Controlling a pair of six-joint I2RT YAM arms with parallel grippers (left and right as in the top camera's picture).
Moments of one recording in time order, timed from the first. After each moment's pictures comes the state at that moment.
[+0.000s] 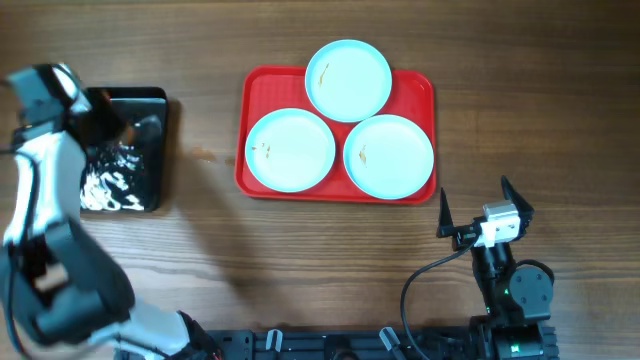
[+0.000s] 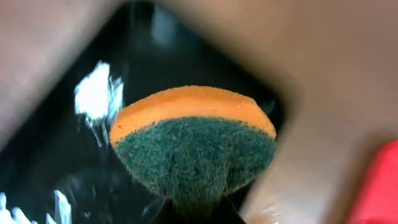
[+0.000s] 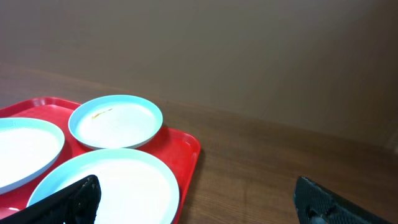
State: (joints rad) left arm 0.42 1.77 1.24 -0.53 0.14 -0.22; right arm 0.08 0.02 0.01 0.00 -0.06 -0.18
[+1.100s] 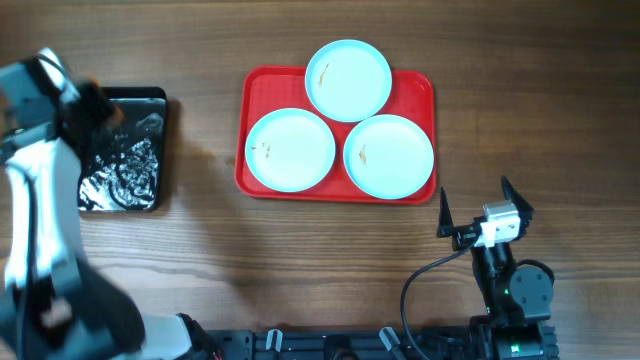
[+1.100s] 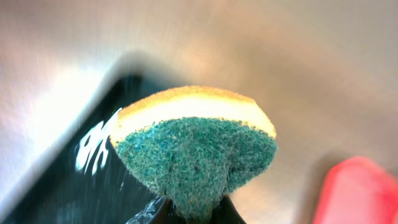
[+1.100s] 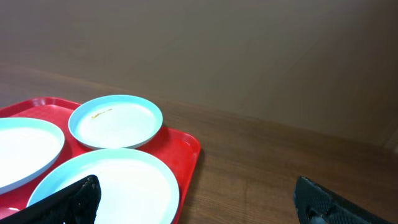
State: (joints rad) left arm 0.42 1.56 1.29 -0.43 0.17 -0.22; right arm 0.08 0.02 0.01 0.00 -0.06 -0.18
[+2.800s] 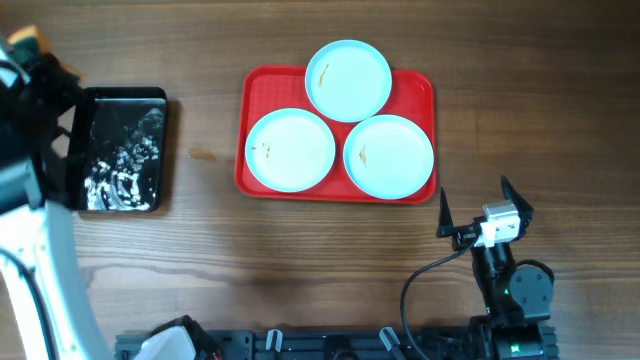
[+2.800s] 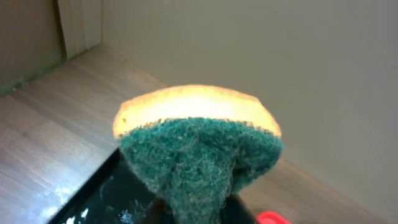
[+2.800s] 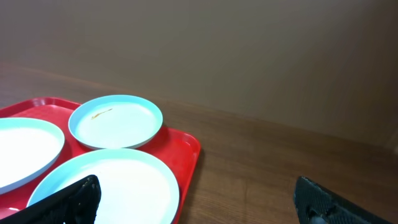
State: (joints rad) left arm 0.41 1.27 1.33 -0.49 0.13 -0.34; right arm 0.08 0.02 0.01 0.00 -0.06 -0.18
